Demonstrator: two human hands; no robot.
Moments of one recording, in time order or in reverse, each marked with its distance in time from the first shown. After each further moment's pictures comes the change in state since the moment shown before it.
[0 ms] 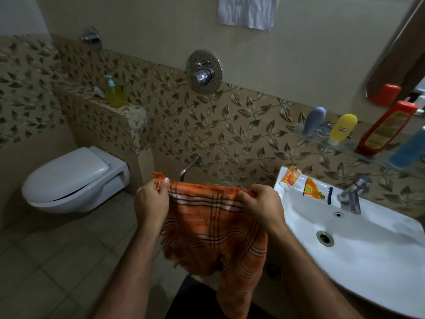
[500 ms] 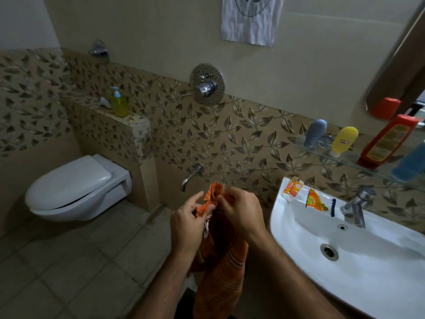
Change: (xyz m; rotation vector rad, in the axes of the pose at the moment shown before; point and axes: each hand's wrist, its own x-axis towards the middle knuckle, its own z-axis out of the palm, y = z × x) left_hand -0.060 0.032 0.031 -0.394 -0.073 0.243; right_hand -0.003 -0.042 0.022 -0.016 0.028 -0.269
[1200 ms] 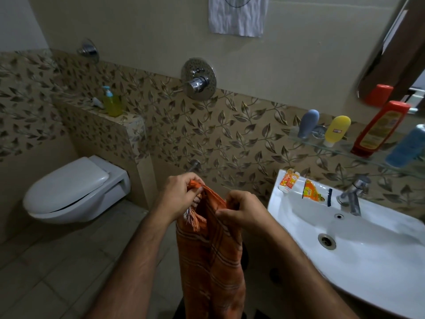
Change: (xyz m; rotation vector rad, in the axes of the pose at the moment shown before) left_hand 0.062 0.031 -0.028 0.226 -0.442 0.117; right_hand -0.007 0.023 -0.036 0.218 -0.427 0.043
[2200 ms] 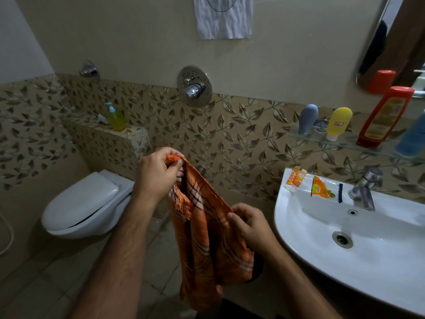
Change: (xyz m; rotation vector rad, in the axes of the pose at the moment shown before) left_hand 0.028 0.036 -0.049 0.089 0.299 -0.002; right_hand -0.013 0.036 0.027 0.367 0.170 -0.071
